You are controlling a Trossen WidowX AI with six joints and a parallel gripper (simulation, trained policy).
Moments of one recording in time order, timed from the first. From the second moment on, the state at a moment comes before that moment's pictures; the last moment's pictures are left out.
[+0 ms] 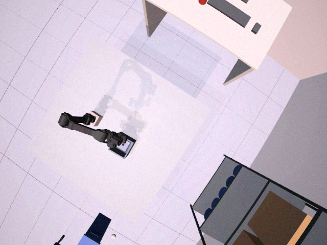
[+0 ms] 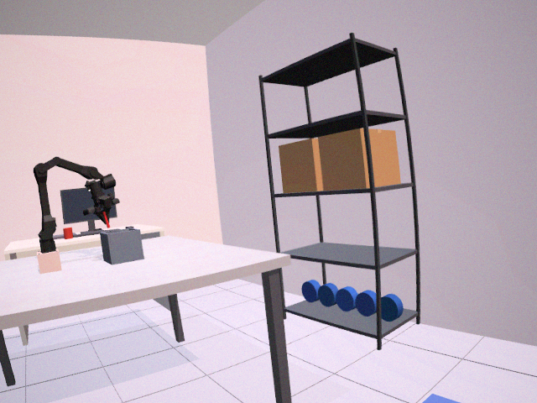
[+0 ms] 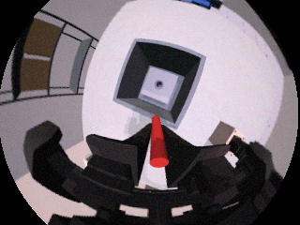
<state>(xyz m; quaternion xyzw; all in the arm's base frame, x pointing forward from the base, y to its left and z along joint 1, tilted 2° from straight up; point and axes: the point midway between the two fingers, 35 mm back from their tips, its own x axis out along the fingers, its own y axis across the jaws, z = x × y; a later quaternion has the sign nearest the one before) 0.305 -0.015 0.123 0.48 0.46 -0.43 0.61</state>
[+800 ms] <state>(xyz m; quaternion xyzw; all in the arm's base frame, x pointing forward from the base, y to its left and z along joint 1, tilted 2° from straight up) 0.319 -0.067 0.089 0.47 0.47 -0.45 0.59</state>
